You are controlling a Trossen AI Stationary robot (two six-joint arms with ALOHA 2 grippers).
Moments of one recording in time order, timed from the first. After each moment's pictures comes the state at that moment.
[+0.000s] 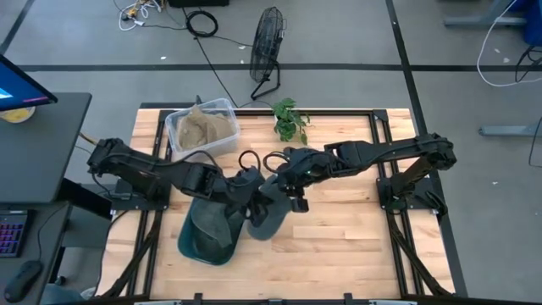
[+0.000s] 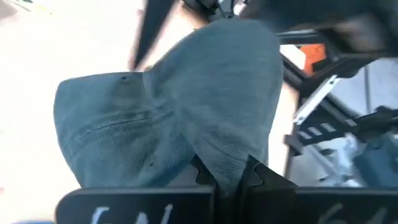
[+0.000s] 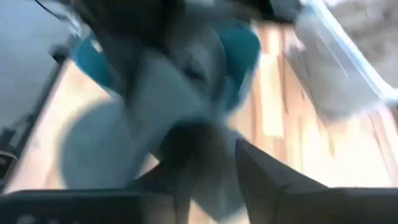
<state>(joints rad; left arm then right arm) -0.30 1.55 1.42 -0.53 -0.27 -0.81 0.14 1.61 1.56 -0.70 0.04 -0.02</state>
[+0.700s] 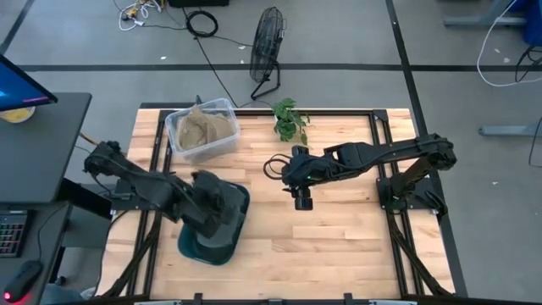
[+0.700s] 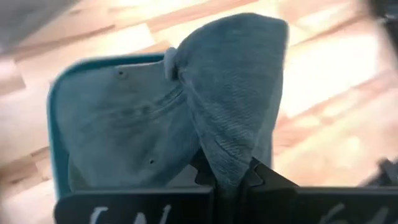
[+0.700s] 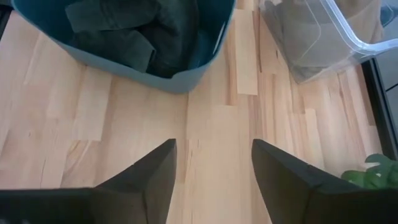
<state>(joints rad) -0.53 1.54 1.67 -1.42 -0.48 -1.66 0.15 1.61 1.56 -0.85 0.17 0.00</state>
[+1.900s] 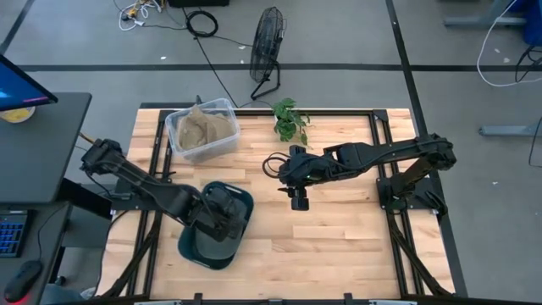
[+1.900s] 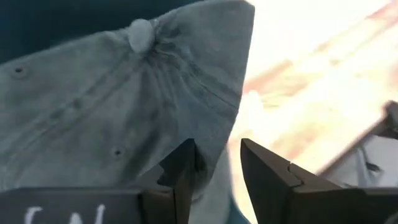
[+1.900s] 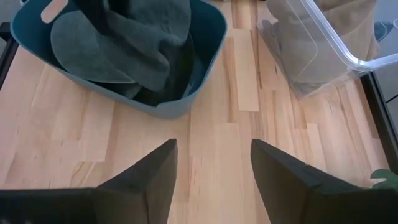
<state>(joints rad) -0.52 1.50 1.29 -0.97 -0.28 -1.55 0.15 1.61 1.56 -0.78 0.16 0.02</state>
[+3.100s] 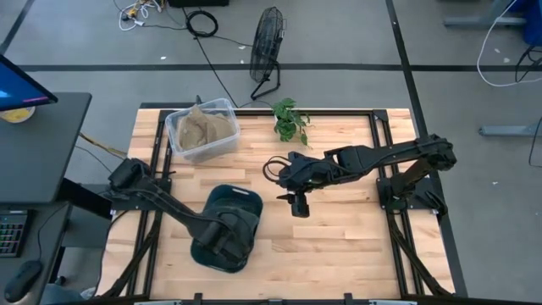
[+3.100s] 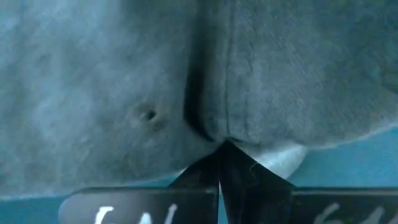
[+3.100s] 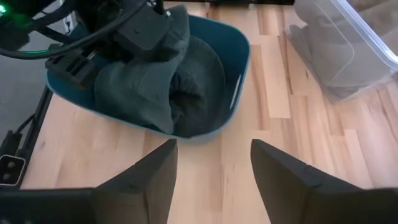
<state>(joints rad) -0.58 1.84 1.40 -1.08 -0.01 -1.63 0.18 1.61 1.56 -0.74 0.09 0.09</state>
